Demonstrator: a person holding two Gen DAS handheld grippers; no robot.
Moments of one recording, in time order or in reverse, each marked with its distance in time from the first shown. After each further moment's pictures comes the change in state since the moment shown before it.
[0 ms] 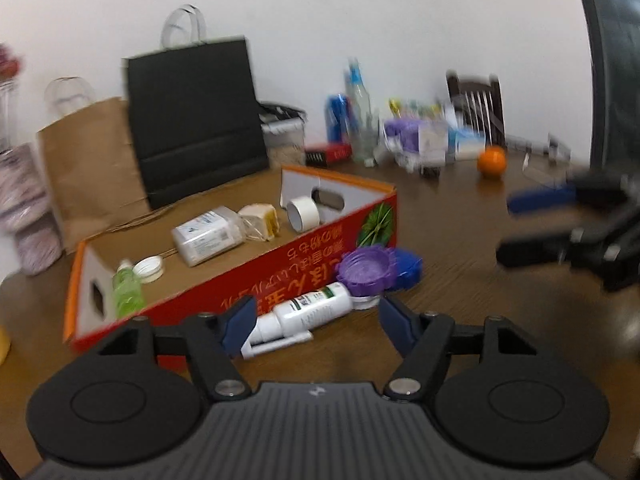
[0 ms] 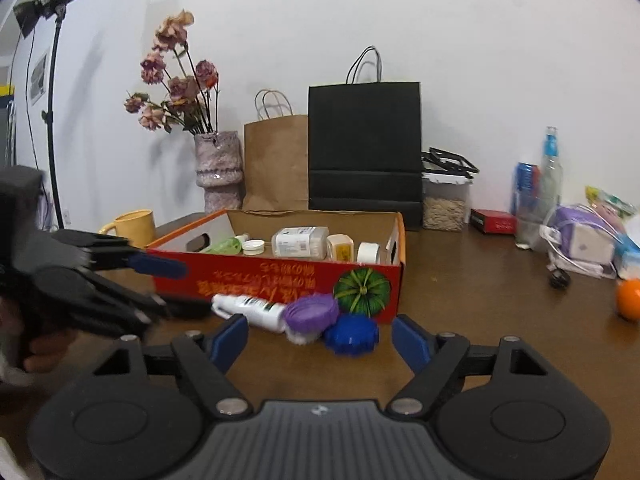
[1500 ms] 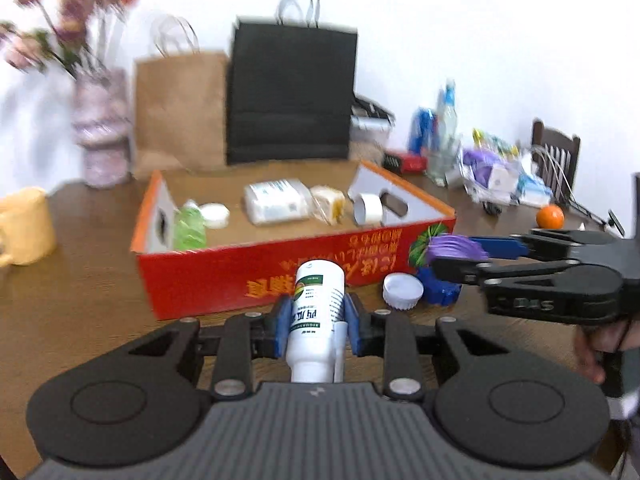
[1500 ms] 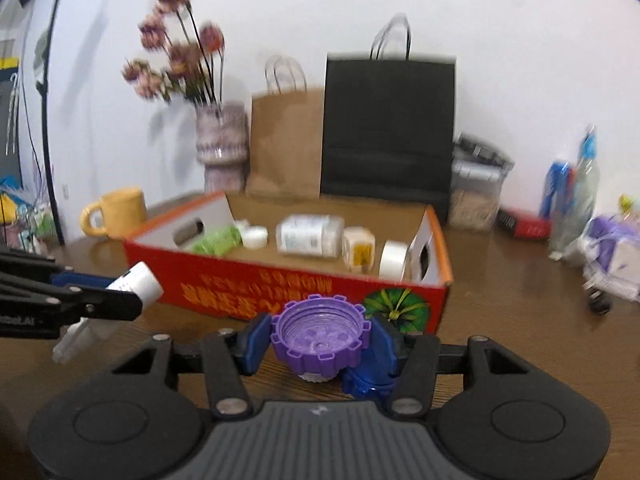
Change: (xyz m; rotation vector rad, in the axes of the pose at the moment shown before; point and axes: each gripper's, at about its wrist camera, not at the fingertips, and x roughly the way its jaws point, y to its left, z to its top) left arm -0.063 0.010 -0.003 -0.349 0.012 0.183; right arm 0.055 0.019 0.019 -0.045 0.036 0.010
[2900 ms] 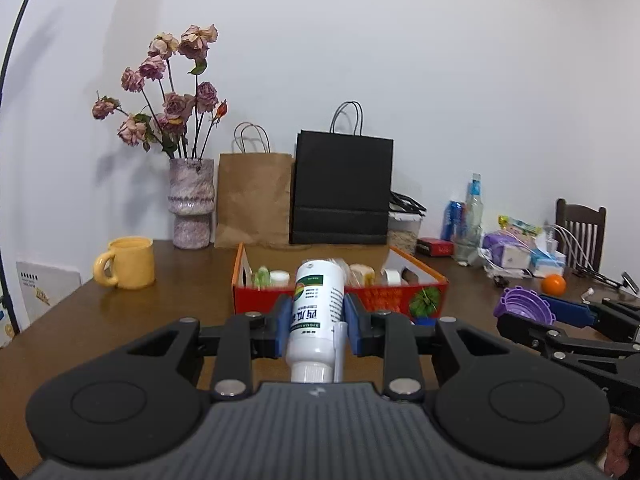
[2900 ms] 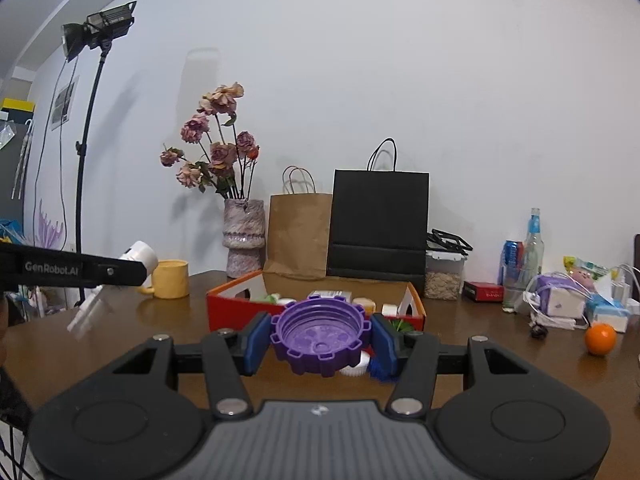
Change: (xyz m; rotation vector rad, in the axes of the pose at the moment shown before) left arm -0.141 -0.035 -0.029 -0.062 -0.263 0.170; right arm -0.157 0.063 -0.042 -0.019 -0.276 -0.059
